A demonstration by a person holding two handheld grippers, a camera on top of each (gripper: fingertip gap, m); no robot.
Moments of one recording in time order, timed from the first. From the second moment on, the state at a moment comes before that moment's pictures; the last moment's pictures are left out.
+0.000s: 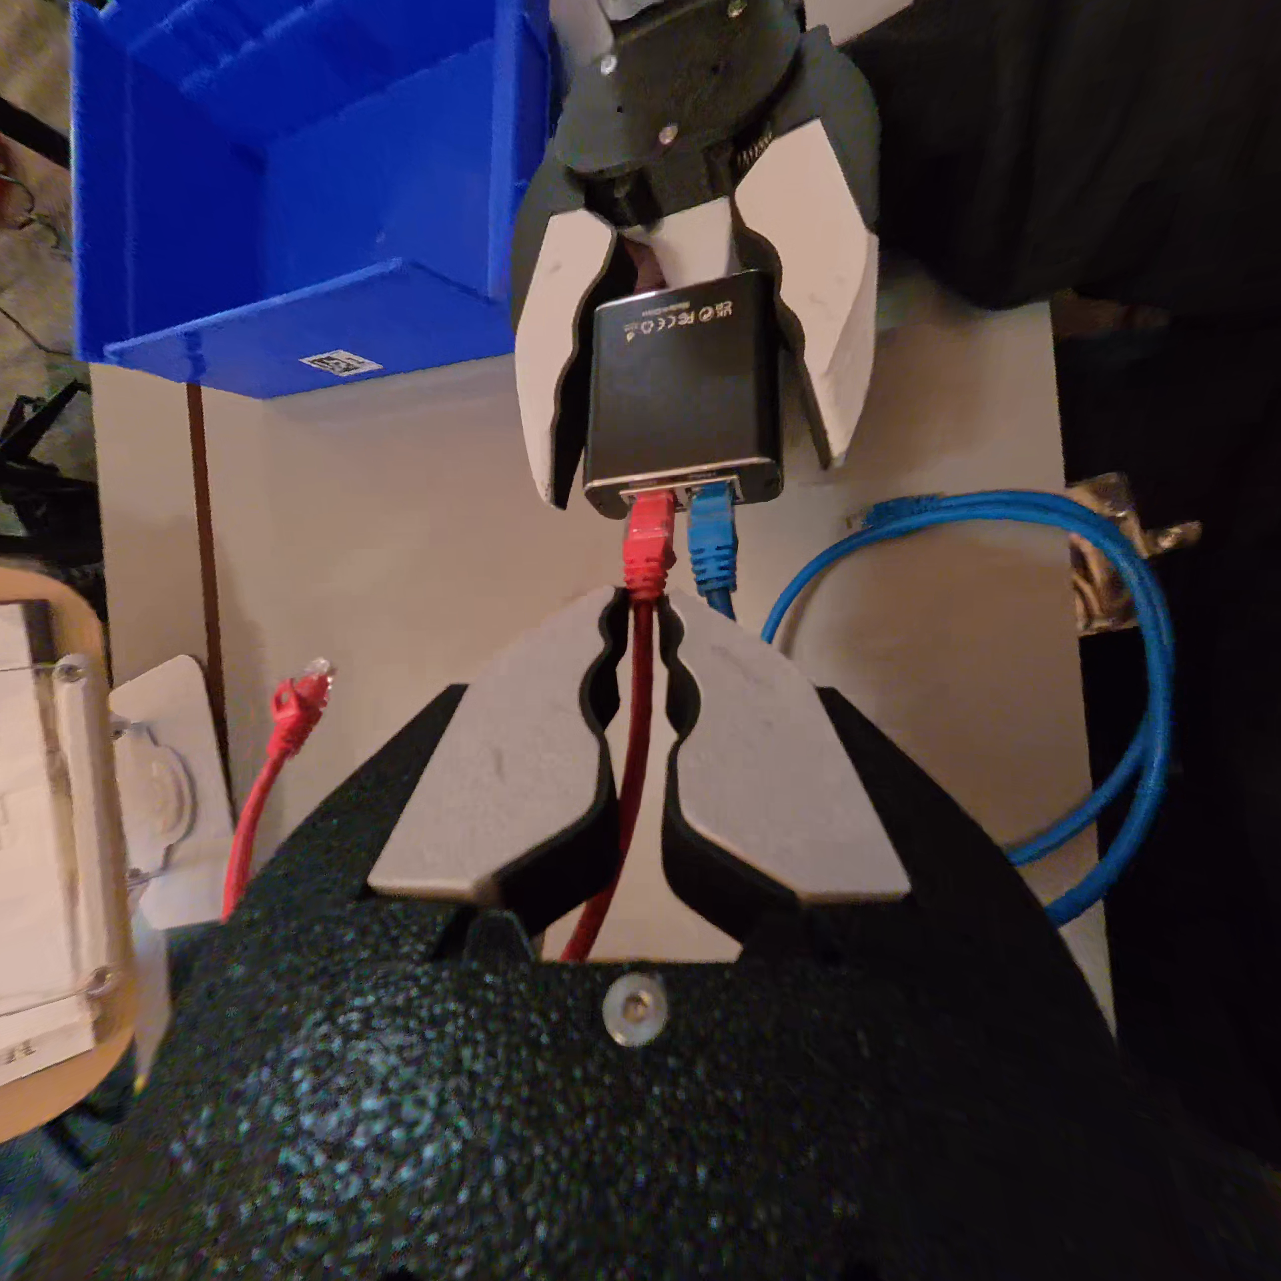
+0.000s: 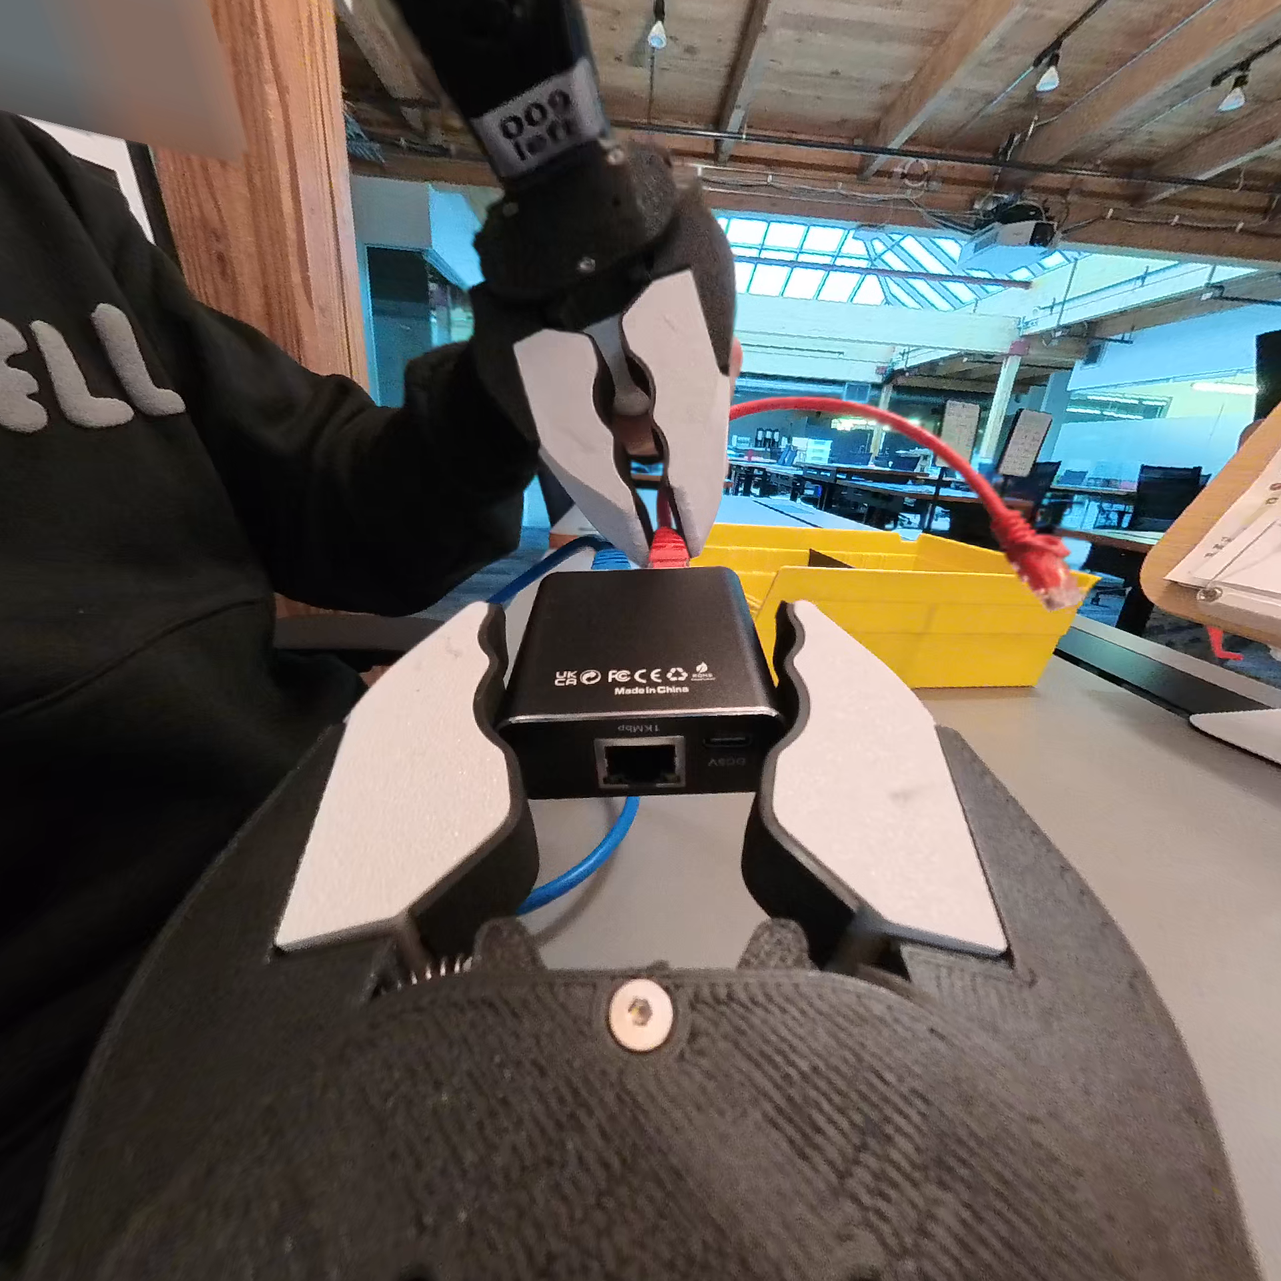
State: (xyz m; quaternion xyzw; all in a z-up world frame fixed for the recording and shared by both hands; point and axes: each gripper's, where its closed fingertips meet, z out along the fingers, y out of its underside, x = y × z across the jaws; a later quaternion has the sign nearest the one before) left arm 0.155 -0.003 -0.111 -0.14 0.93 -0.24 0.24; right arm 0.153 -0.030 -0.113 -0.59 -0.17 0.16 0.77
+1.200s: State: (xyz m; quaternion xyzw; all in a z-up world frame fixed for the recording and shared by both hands) left arm 0.154 -0.006 -0.100 -0.18 0.85 -0.46 0.14; right arm 0.156 -0.031 -0.104 -0.57 -0.18 0.11 0.79
